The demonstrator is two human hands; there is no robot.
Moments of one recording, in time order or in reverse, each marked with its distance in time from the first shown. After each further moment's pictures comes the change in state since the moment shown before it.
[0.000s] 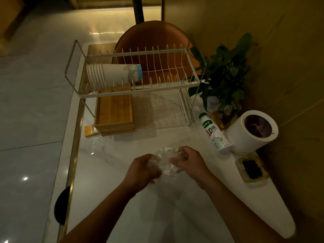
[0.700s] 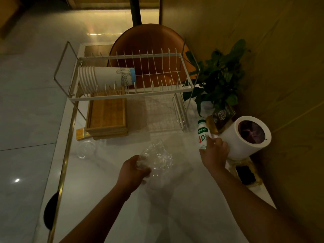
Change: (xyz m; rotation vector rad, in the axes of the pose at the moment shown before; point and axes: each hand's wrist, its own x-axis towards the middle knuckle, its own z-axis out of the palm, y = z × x) left_hand 0.022 -0.006 0.008 -0.073 0.158 -0.104; right_hand 0.075 0.042 -0.095 -1.182 0.640 -0.061
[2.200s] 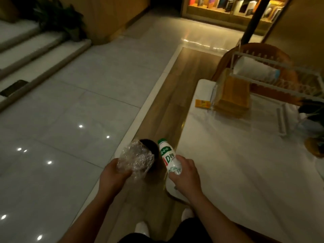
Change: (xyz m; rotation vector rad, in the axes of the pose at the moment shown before) left_hand -0.296 -0.283 -0.316 -0.091 0.676 -0.088; right_hand -0.442 -0.306 -0.037 0.574 -0.539 -0.520
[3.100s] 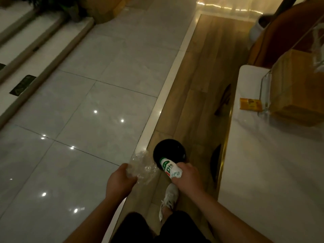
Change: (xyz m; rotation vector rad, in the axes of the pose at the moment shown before) left_hand 0.198 -0.056 -0.045 0.428 -0.105 -0.098; right_hand 0.155 -0.056 0.149 -0.235 -0.268 0.061
